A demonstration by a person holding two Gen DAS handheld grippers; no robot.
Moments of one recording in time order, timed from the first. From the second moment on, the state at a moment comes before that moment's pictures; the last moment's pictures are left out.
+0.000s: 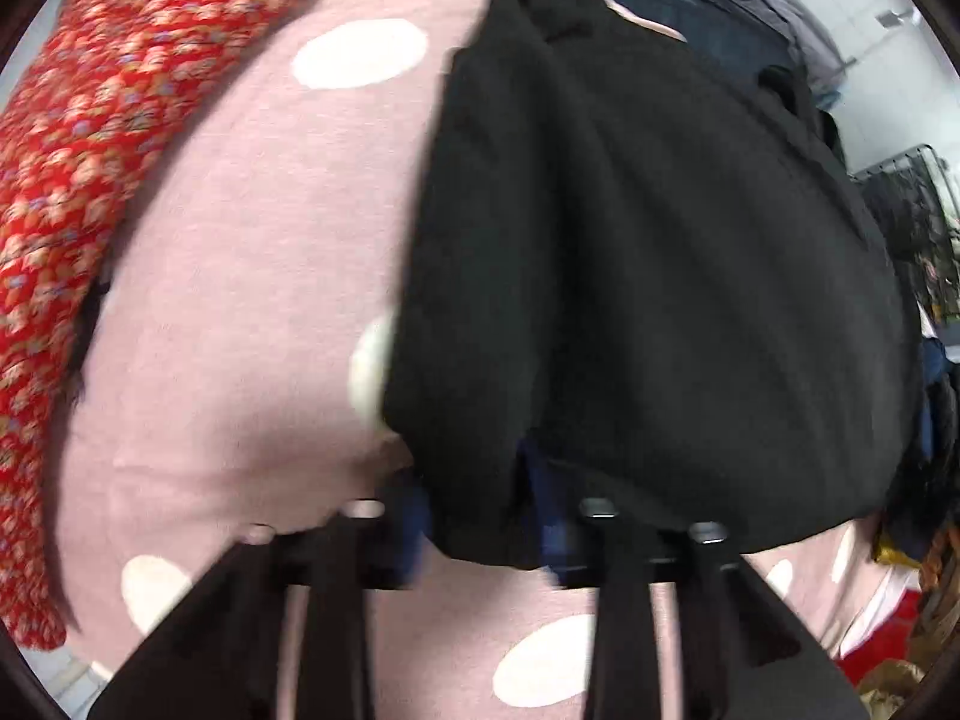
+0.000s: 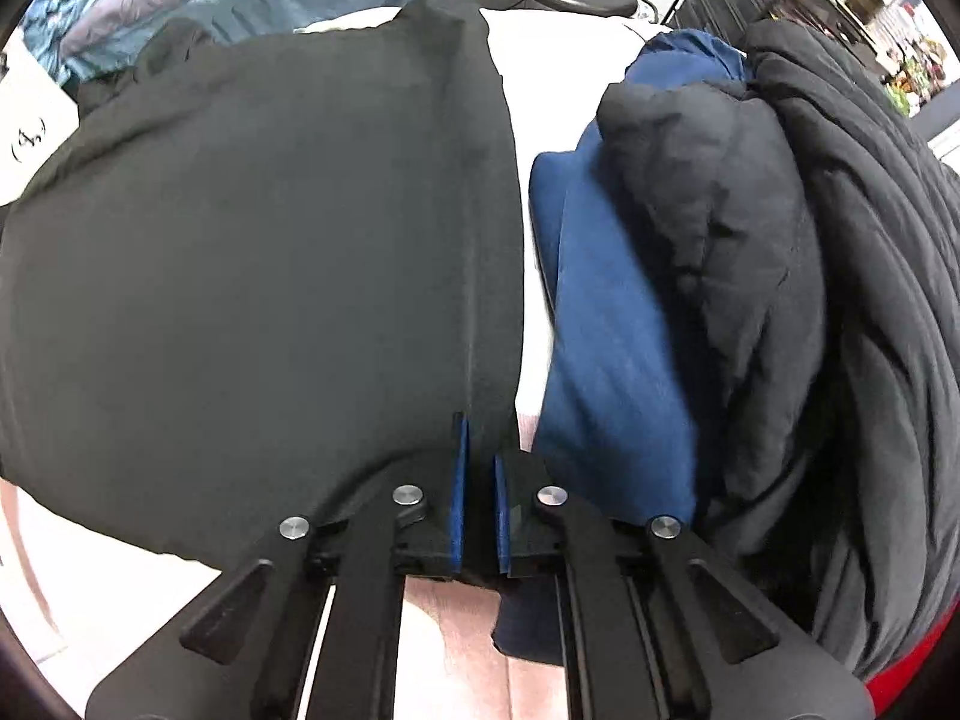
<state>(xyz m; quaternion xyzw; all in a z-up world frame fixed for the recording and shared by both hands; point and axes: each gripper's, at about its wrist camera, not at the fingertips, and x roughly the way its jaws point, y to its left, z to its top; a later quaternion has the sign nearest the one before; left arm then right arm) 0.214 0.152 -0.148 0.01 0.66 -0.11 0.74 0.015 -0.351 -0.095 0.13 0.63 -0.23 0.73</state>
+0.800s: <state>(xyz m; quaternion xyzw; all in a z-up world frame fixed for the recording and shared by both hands) 0.109 0.122 -0.172 -0.35 0.64 -0.08 0.68 -0.093 -0.292 -0.158 0.57 0.46 -0.13 0.67</state>
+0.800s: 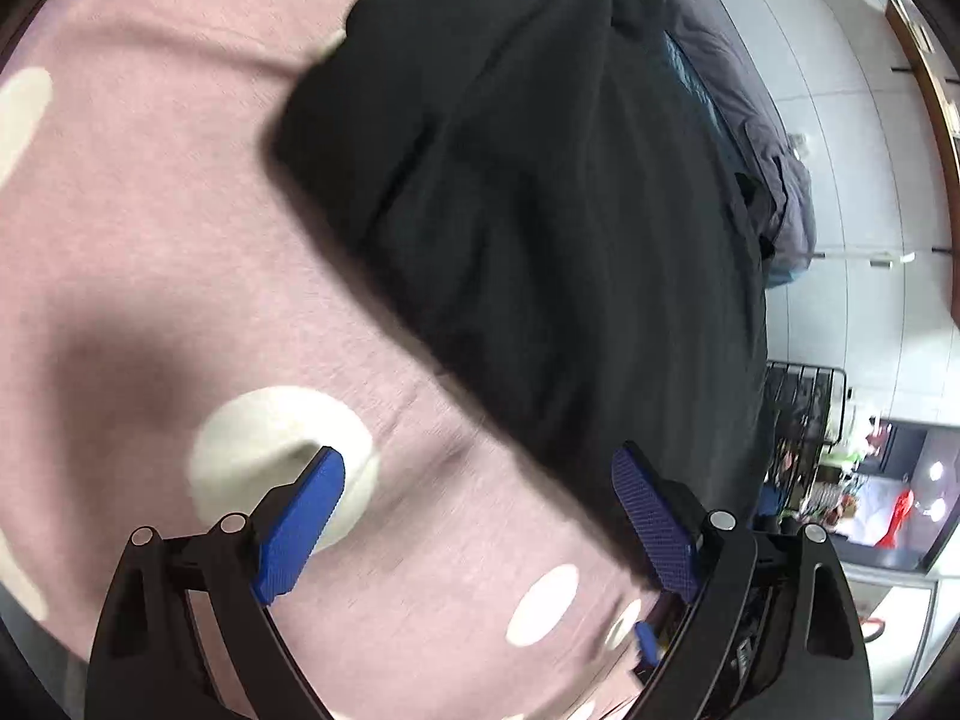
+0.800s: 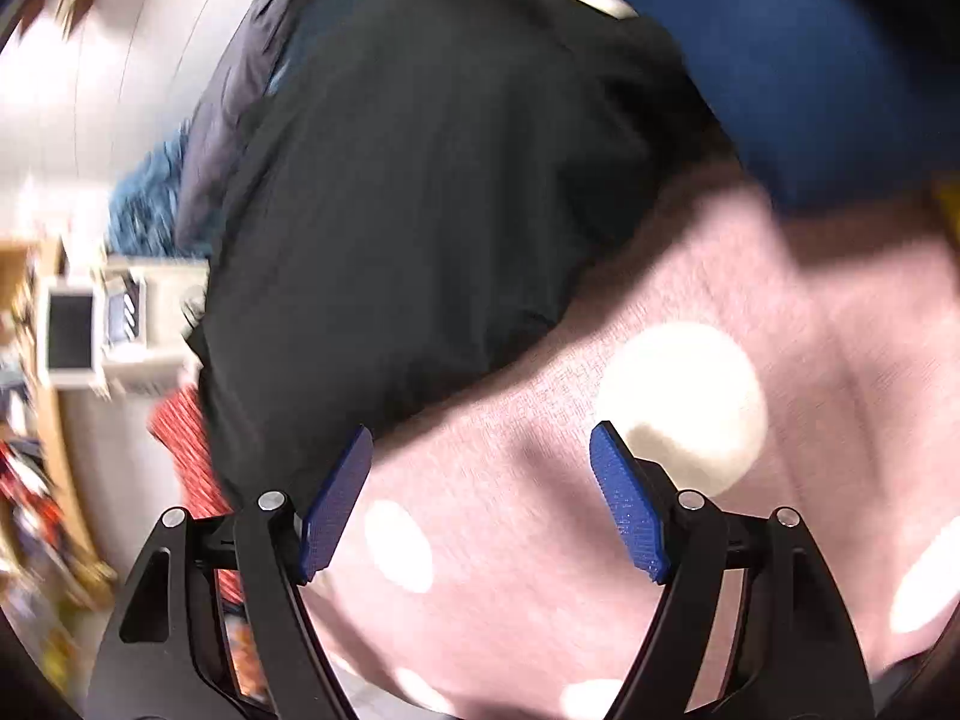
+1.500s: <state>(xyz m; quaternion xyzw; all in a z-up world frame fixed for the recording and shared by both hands) 0.175 0.096 -0.179 -0.44 0.59 -0.06 0.68 -0.041 -0.317 -0.185 0.63 0.36 -0.18 0.67</state>
